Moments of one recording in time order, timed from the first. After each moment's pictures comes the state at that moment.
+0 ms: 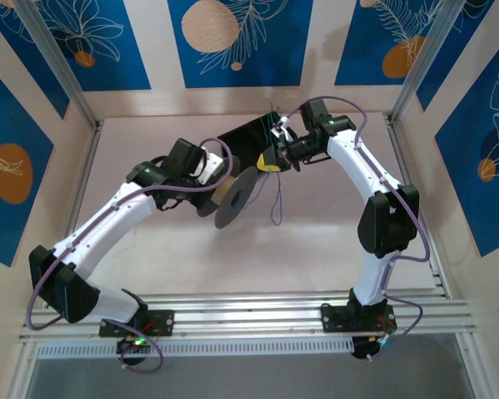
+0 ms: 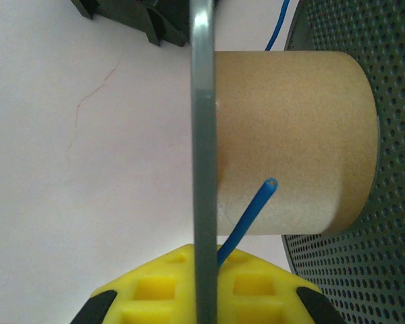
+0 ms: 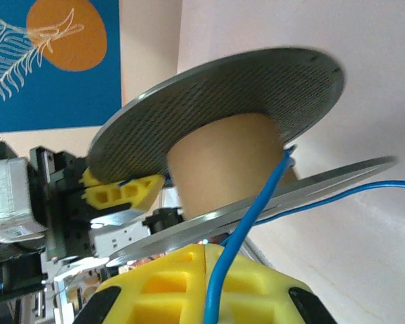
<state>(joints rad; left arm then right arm) -0.61 1.41 1.36 -0.94 -0.03 0.05 0.30 1.86 1.76 -1.05 -1.04 0.36</state>
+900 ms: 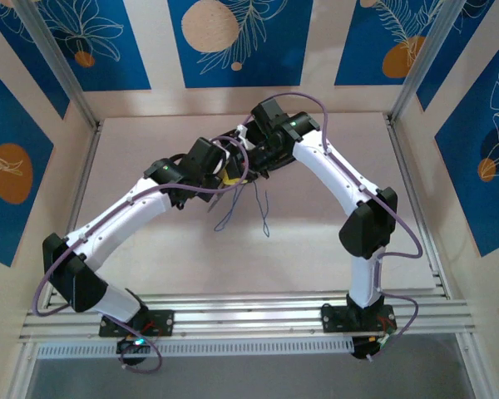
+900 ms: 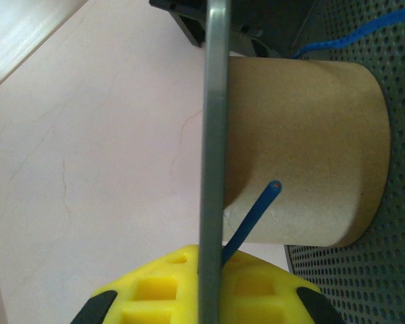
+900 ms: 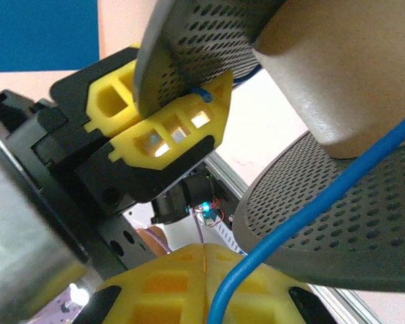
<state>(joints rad) -0.70 1.49 1.45 -0.93 -0.41 0.03 0.60 1.93 2.01 -1.19 -0.86 0.49</state>
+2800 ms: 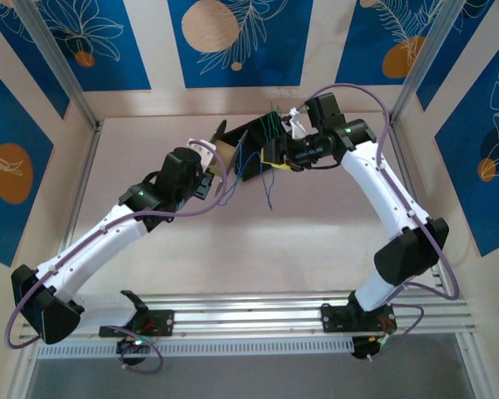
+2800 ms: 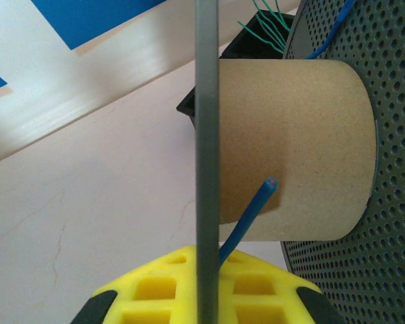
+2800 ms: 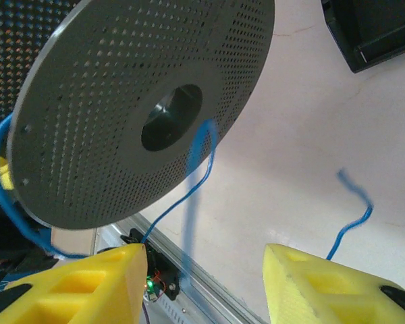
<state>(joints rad) -0.70 1.24 1.20 -0.54 -0.38 0.03 0.38 1.62 1.74 -1.04 -0.64 0.47</state>
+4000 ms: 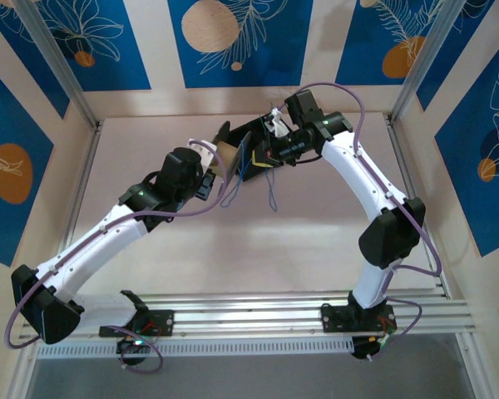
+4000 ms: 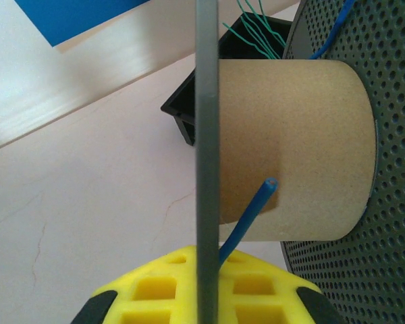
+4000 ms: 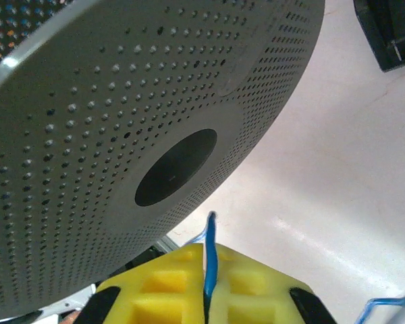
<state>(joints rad) -0.70 1.24 1.20 -0.54 -0.35 -0.01 0.44 1.78 1.85 -1.05 -0.64 0.48</state>
